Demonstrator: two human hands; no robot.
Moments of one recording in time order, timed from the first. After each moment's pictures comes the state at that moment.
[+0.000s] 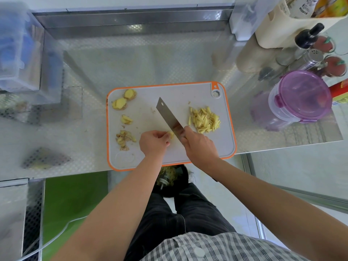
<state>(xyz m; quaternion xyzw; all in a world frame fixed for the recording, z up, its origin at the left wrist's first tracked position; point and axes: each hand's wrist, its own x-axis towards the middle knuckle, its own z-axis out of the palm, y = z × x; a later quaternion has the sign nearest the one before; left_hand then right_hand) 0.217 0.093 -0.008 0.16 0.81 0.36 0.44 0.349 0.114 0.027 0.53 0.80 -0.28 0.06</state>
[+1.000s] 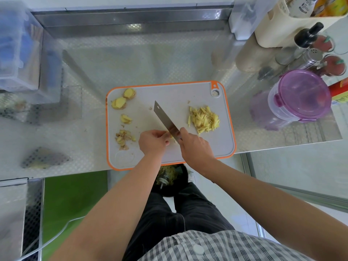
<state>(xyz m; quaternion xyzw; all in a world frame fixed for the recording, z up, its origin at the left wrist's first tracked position) 0.215 0.092 -0.010 0.16 0.80 0.36 0.45 0.338 0.109 0.024 0.54 0.80 -0.25 0.10</state>
